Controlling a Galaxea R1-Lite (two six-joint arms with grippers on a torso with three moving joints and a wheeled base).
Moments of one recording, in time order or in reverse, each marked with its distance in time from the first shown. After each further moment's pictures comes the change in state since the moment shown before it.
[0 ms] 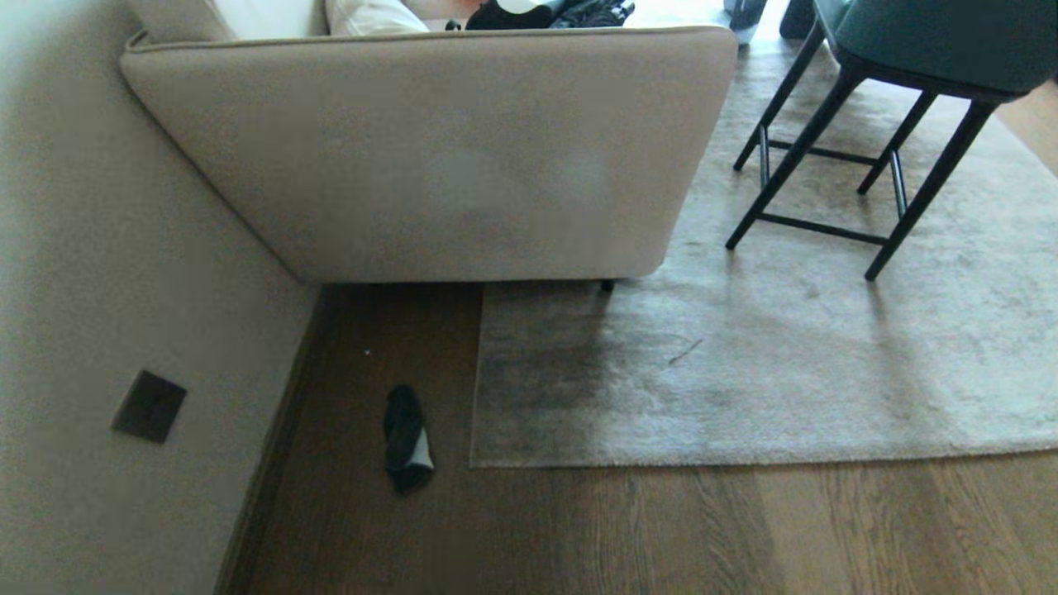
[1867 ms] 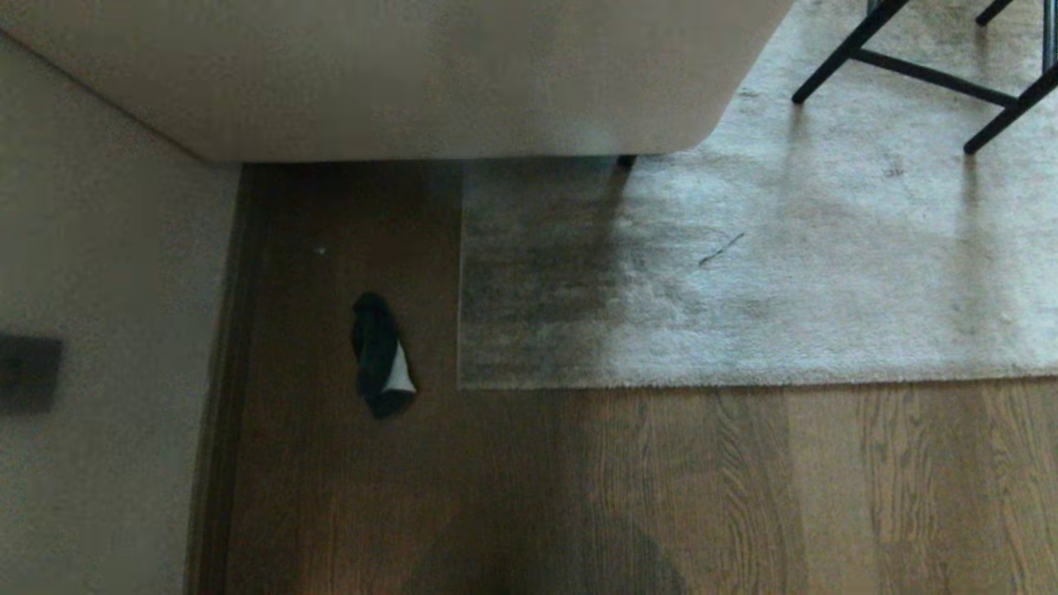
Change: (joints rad) left arm 0.000 0.000 -0.001 0.001 0.000 0.000; right arm 0.000 0.000 0.000 0.000 0.000 0.000
